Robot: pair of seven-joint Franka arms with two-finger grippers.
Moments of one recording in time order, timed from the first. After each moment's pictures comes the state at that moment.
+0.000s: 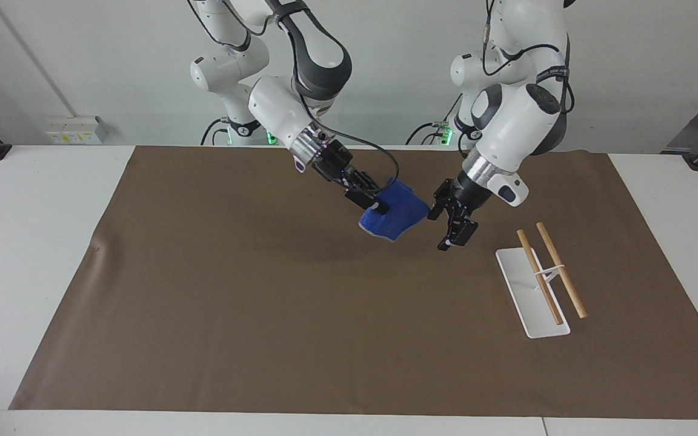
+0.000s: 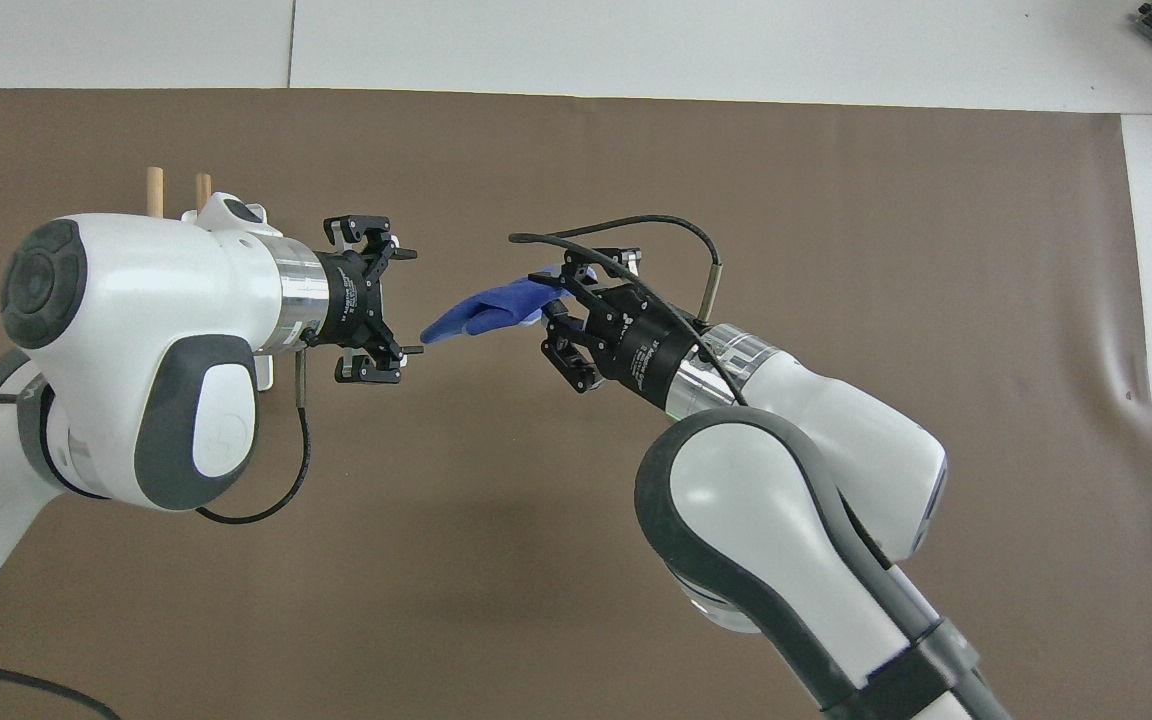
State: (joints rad) left arm 0.10 0.10 -0.50 -1.94 -0.35 2.31 -1.73; right arm 0.70 0.11 -0.10 -1.96 1.57 2.88 0.75
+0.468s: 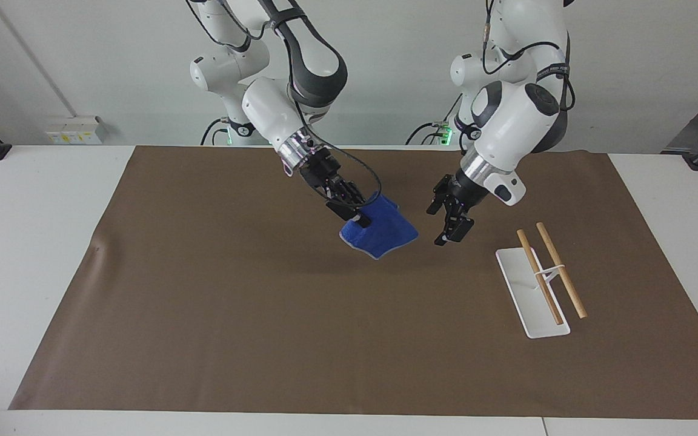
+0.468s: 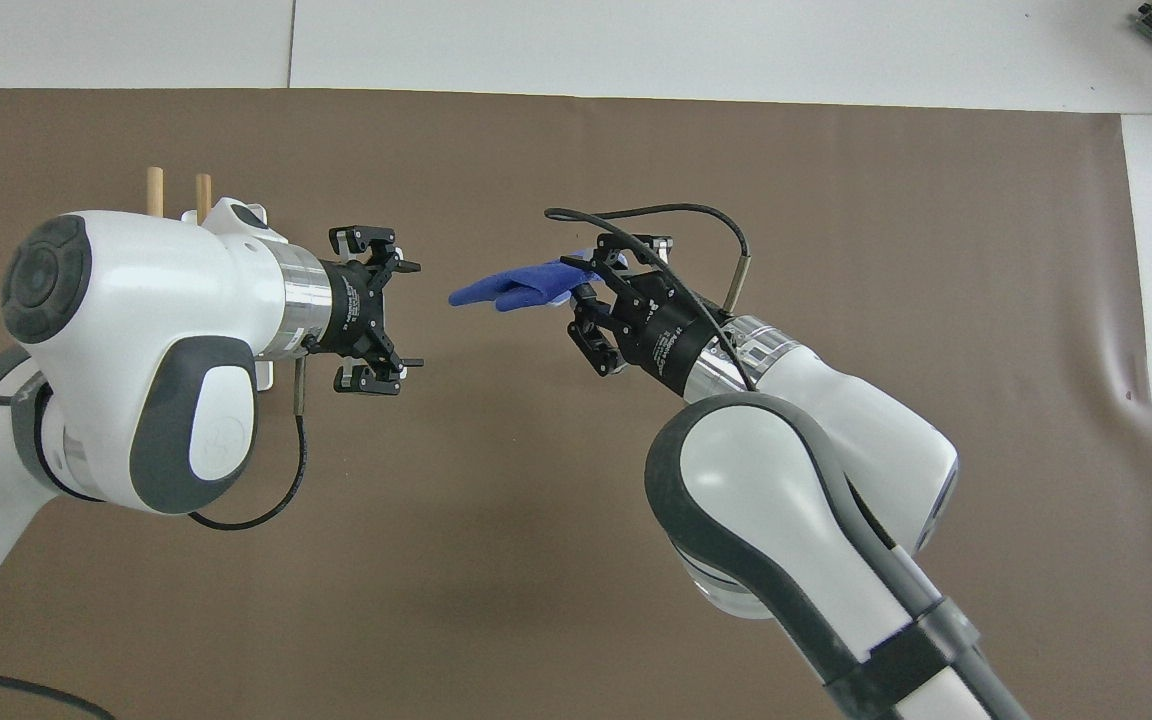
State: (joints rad) left arm 0.10 0.09 -0.51 -1.93 -0.35 2.27 -1.72; right arm 0.69 0.12 -0.10 -1.96 1.58 2.92 0.75
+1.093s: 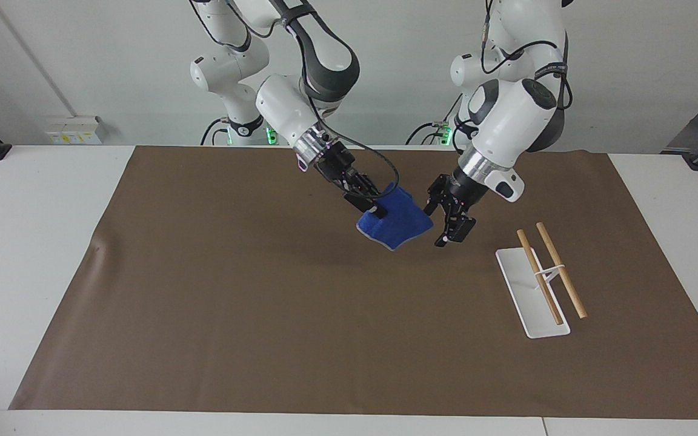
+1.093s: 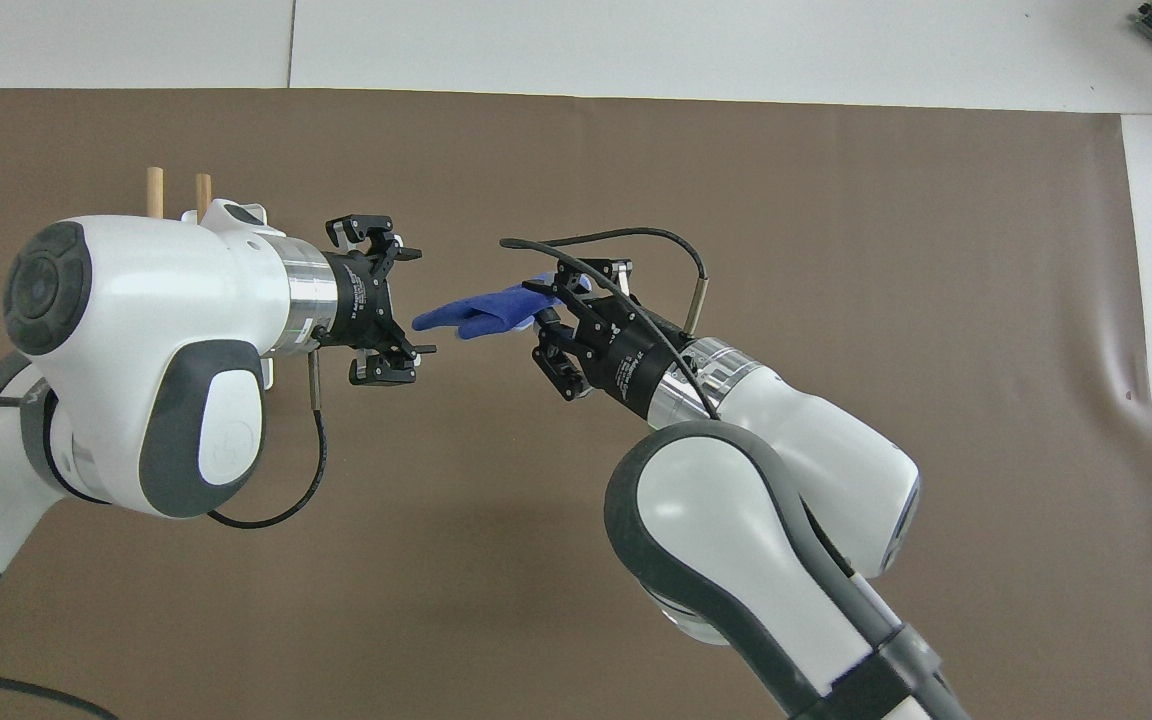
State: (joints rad) left arm 0.10 0.09 -0.52 -1.93 -0.35 2.34 -1.85; right arm 0.70 0.12 -0.05 -1.96 1.59 2.93 0.75
